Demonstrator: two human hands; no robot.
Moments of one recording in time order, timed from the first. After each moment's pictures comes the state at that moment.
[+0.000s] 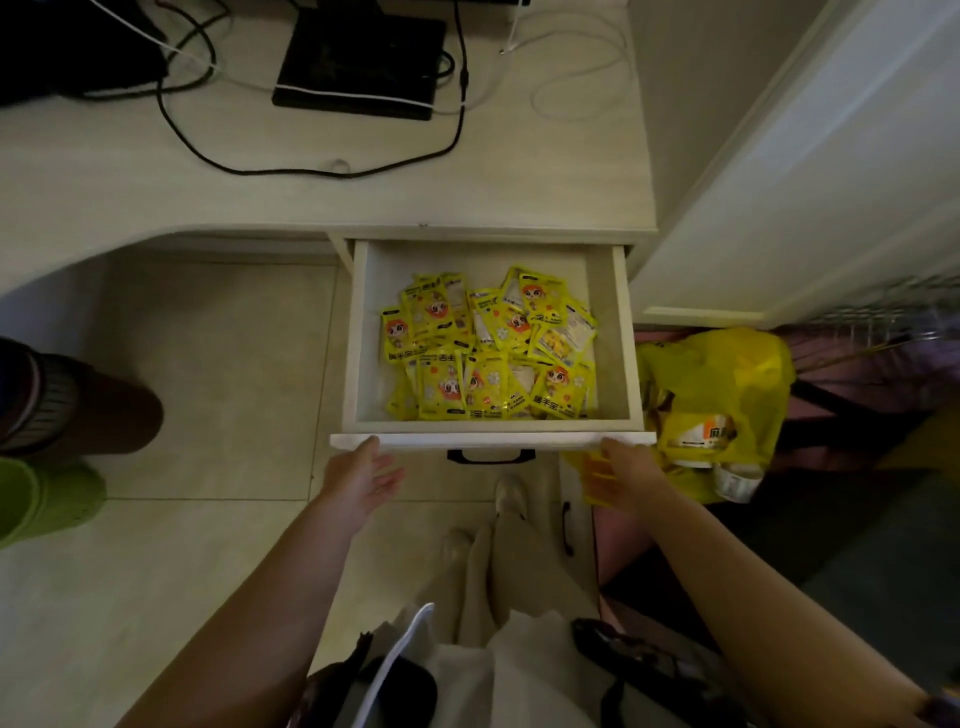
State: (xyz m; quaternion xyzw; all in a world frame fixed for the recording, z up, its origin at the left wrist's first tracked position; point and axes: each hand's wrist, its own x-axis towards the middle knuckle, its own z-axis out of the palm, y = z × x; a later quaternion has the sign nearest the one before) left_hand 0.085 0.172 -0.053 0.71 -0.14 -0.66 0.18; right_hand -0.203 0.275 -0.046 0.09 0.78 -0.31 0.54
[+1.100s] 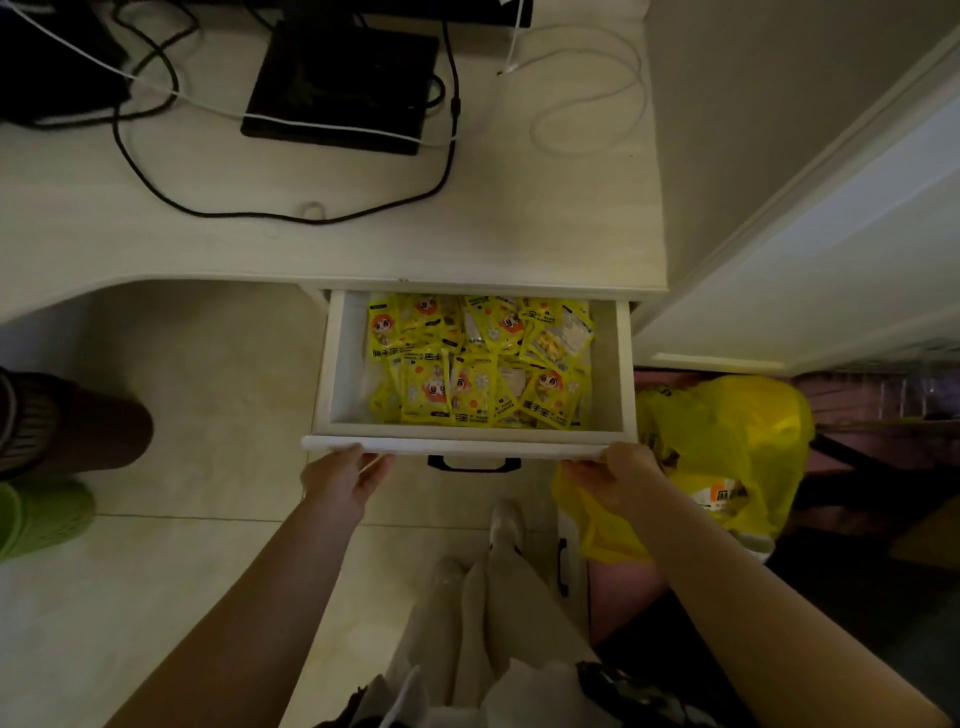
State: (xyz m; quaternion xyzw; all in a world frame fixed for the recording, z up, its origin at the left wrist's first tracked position) left_hand 0.024 0.083 -0.055 0.71 -0.01 -0.62 0.33; right_hand -0.251 0.165 -0.045 0.23 0.73 -0.39 0.52
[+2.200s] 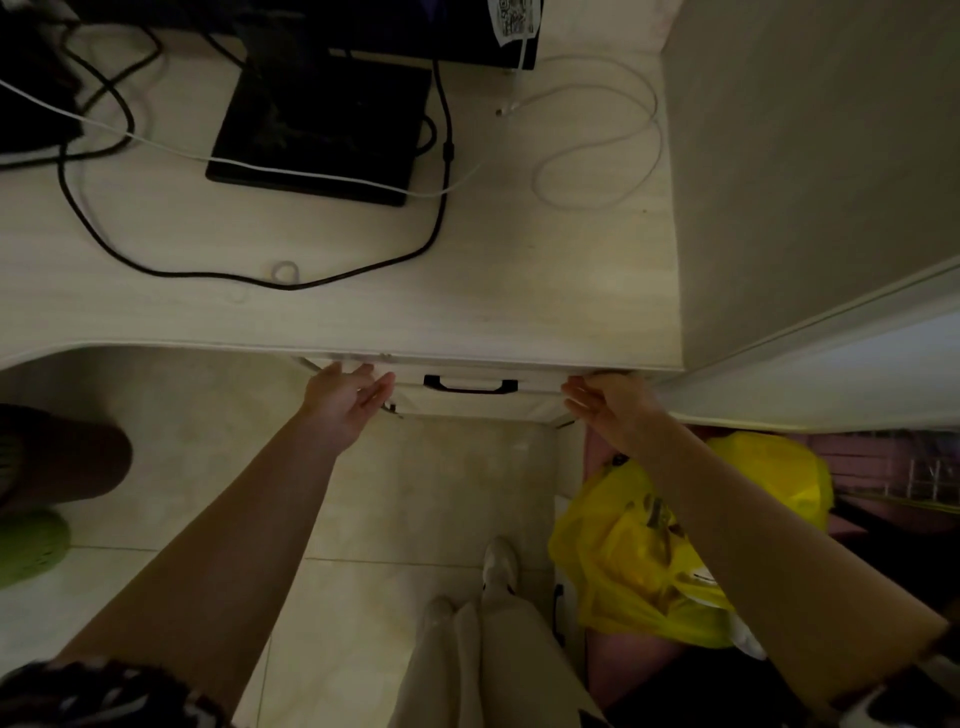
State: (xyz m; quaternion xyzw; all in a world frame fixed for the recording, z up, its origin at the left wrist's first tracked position) left_hand -0.046 -0.086 -0.064 0.64 -0.09 -0.69 0.32; right_hand -0.325 0.013 -0.072 0.06 0.69 -0.44 0.57
